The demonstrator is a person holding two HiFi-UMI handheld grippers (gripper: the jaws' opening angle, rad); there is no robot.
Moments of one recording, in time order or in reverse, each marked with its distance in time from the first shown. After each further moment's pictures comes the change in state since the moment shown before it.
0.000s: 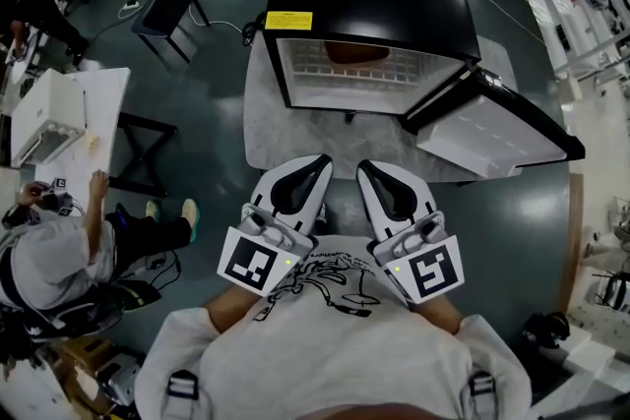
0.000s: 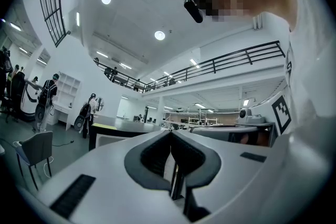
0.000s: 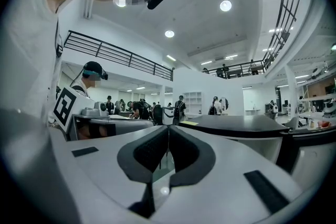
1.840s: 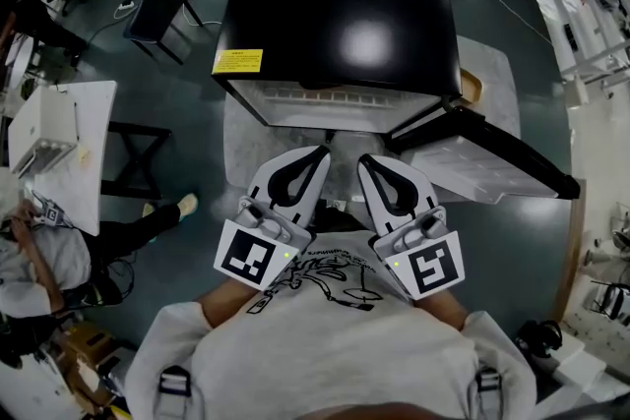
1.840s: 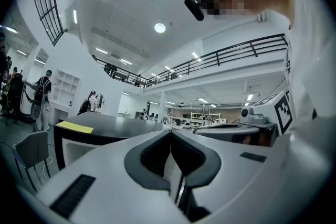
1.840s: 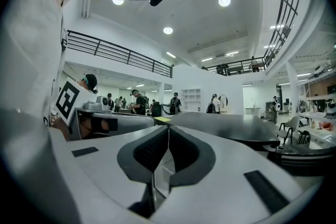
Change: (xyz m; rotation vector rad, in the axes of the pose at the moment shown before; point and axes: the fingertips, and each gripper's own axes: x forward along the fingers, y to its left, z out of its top) left arm 0.133 0.014 -0.015 0.009 0.061 0.025; right arm 0.024 -0.137 0.004 -0.011 -0.027 -0.018
